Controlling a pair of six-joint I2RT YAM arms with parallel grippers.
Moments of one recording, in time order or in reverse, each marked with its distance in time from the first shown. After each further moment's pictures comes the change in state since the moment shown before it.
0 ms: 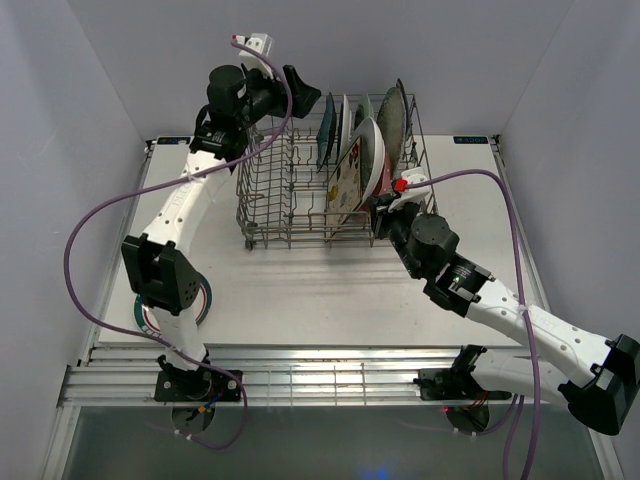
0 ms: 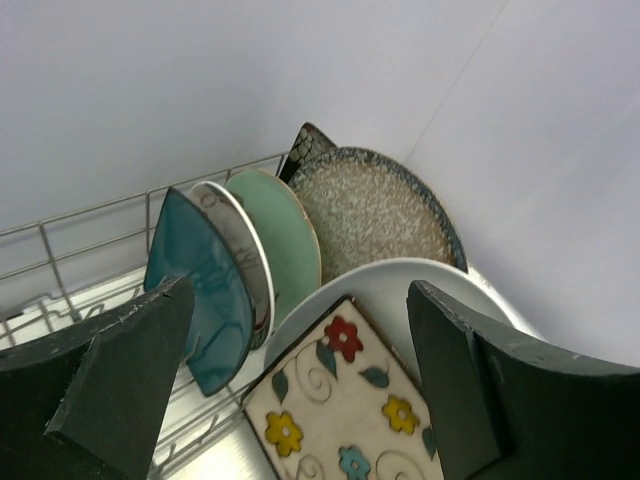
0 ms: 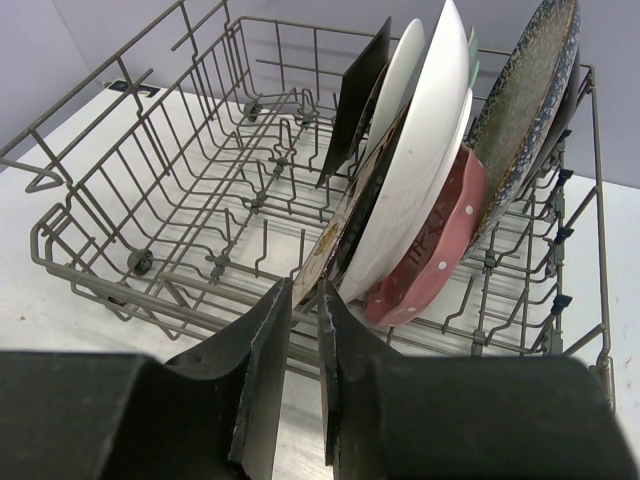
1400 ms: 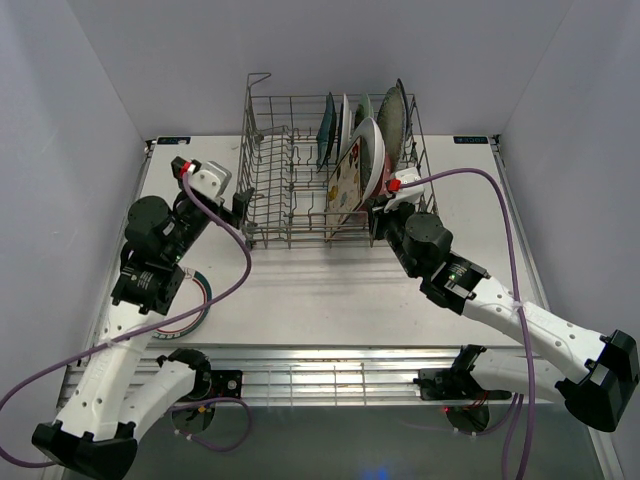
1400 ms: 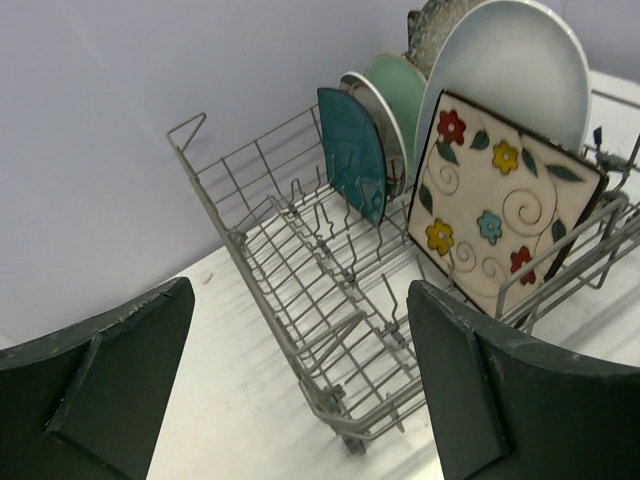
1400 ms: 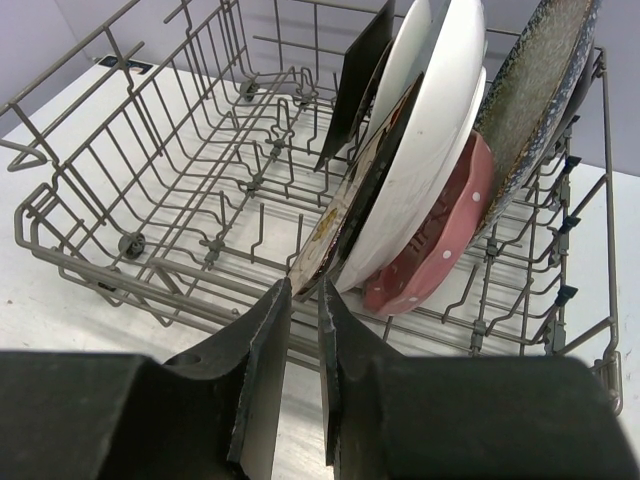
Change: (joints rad) left arm 0.019 -1.046 -0.971 -0.045 -0.156 0.600; right arm -0.005 0.027 0.000 -0.014 -0.011 0.001
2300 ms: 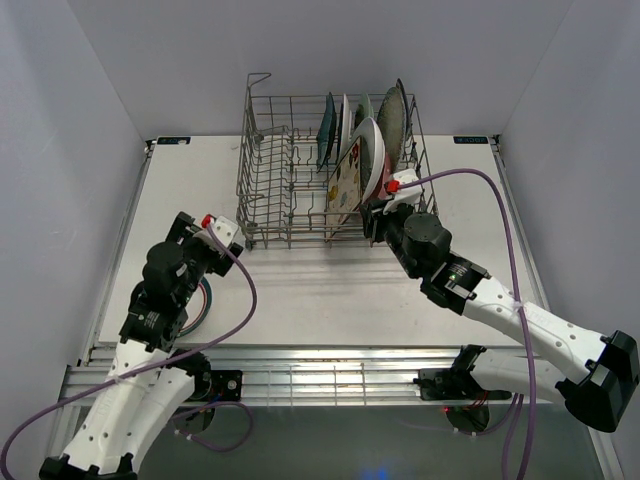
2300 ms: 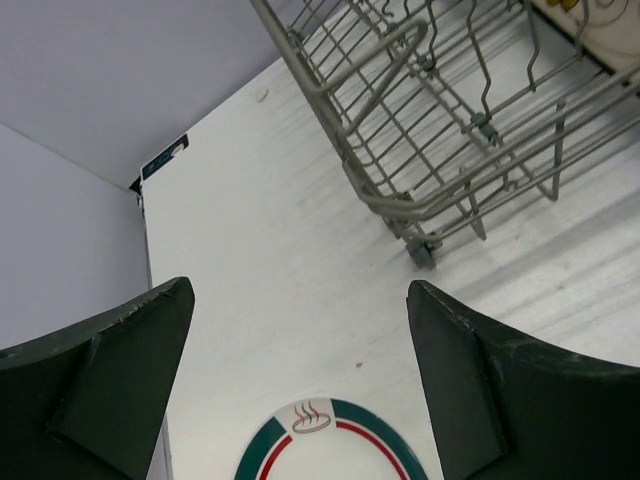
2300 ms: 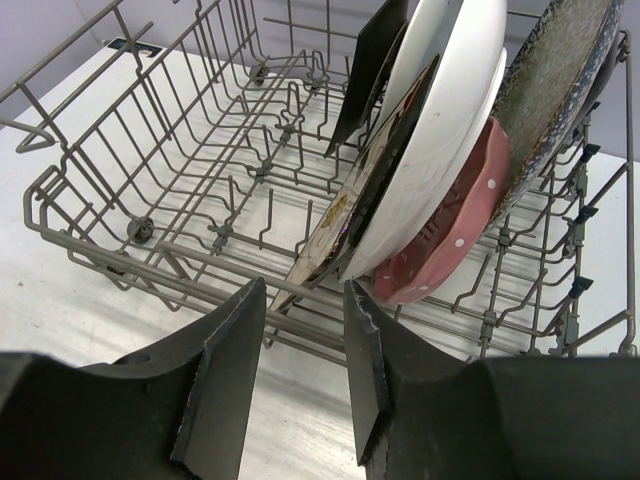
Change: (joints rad) left arm 0.000 -0.242 -0.328 -0.174 -0.246 0.213; right arm 0.000 -0.001 0.000 -0.035 -0.027 0.019
